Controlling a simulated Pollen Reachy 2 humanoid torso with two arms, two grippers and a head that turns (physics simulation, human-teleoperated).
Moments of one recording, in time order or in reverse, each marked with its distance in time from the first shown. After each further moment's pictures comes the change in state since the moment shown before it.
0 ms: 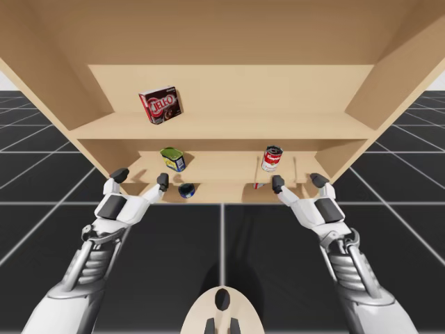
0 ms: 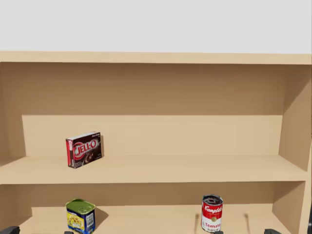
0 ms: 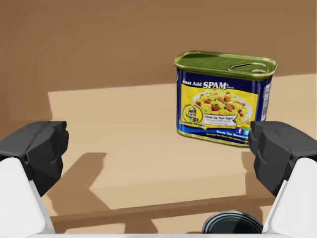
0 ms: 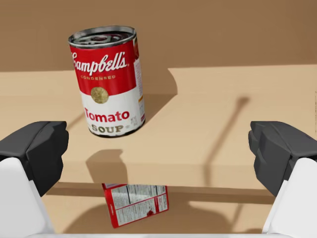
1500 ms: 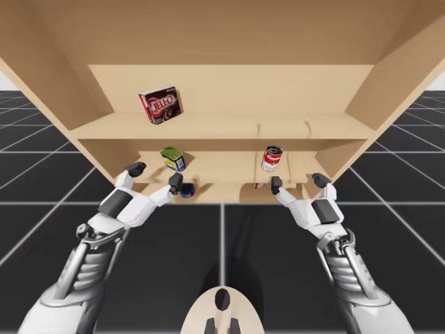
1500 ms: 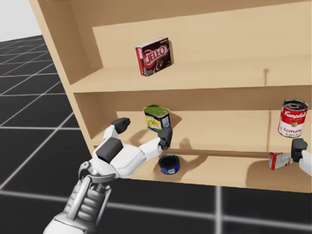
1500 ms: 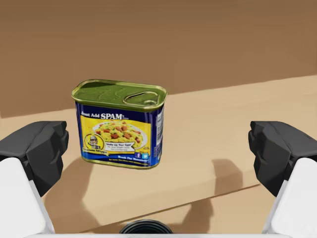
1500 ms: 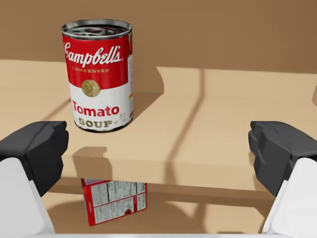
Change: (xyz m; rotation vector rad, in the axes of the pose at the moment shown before) left arm 0.035 -0.025 0.000 -0.230 0.034 0.077; right arm -0.004 0.007 0.000 -0.051 -0.006 0.105
